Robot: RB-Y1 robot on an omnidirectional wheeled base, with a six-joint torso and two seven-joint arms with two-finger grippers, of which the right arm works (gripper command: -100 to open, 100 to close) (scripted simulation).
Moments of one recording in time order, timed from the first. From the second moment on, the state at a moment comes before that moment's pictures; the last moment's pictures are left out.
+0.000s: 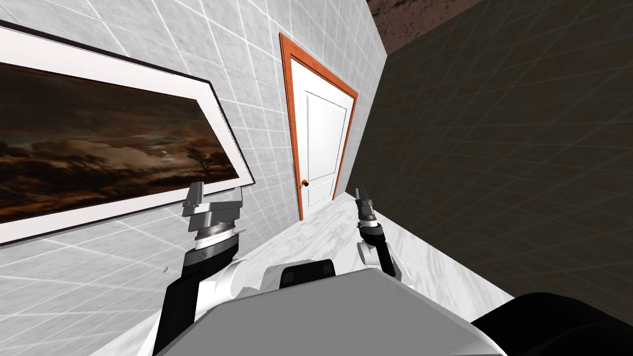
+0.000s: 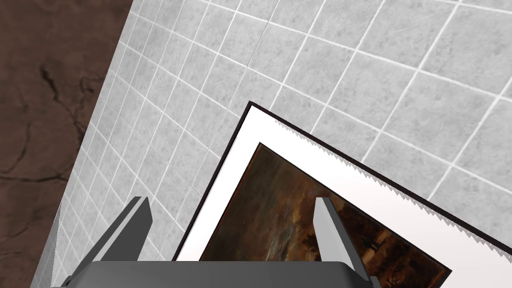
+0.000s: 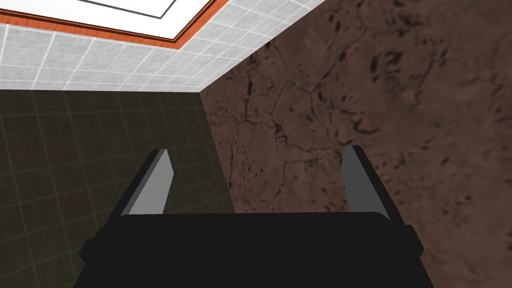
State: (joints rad) arm 0.46 -0.08 -0.04 -2.12 0.10 -0.66 0.24
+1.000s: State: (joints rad) arm 0.37 -0.09 -0.02 -1.82 0.23 -0.70 0.46
